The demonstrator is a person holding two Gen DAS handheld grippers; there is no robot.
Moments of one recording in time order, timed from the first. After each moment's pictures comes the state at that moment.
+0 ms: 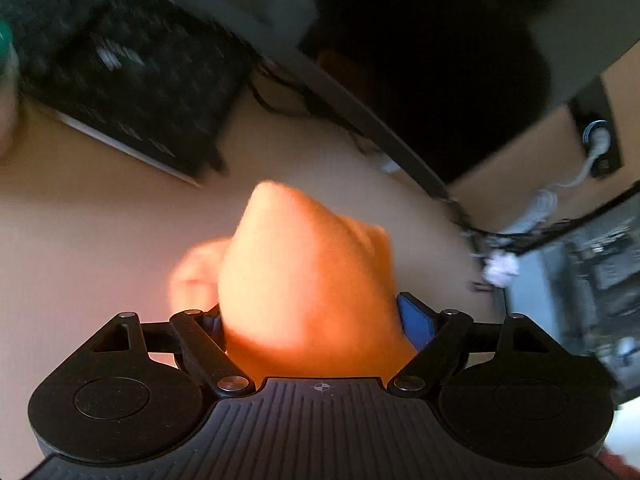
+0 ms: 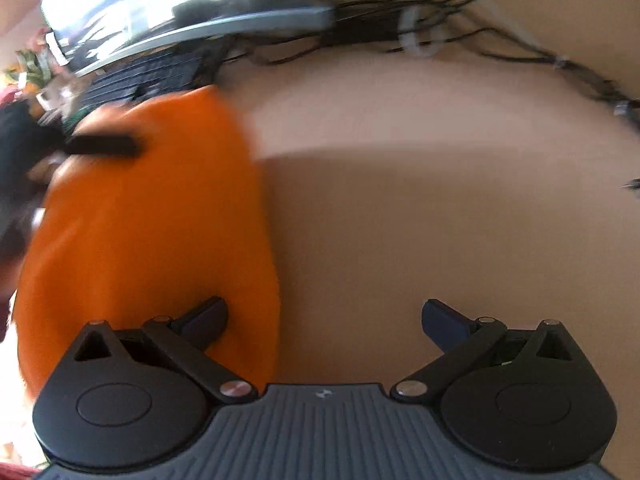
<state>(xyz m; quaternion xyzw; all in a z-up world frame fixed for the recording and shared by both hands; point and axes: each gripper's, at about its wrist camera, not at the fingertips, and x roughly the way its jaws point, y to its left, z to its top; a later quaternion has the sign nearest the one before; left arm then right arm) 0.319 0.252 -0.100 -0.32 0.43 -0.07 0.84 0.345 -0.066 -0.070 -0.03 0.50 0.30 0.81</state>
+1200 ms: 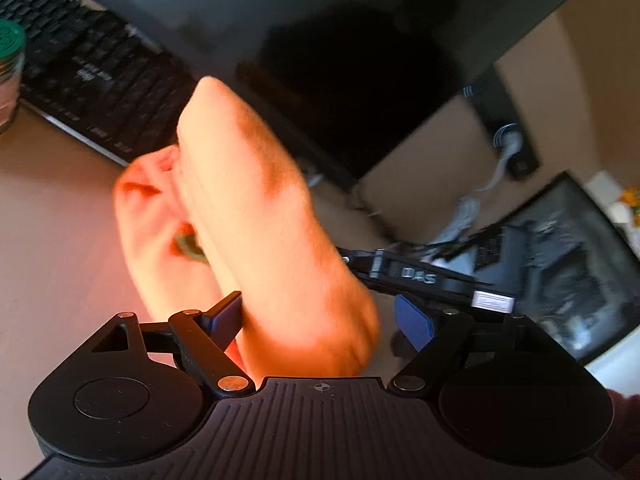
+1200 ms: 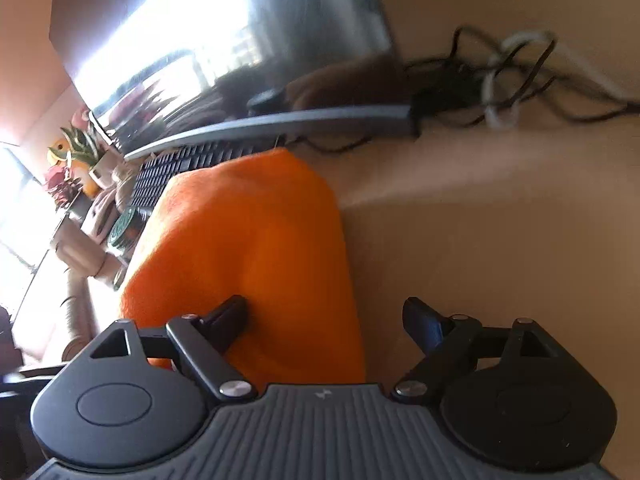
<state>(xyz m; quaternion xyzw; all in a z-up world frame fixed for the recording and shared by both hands) 0.258 0.231 -0.093 -0.36 0.33 -0.15 0.86 0.399 -0.026 -0.051 0.08 0.44 0.33 0.83</state>
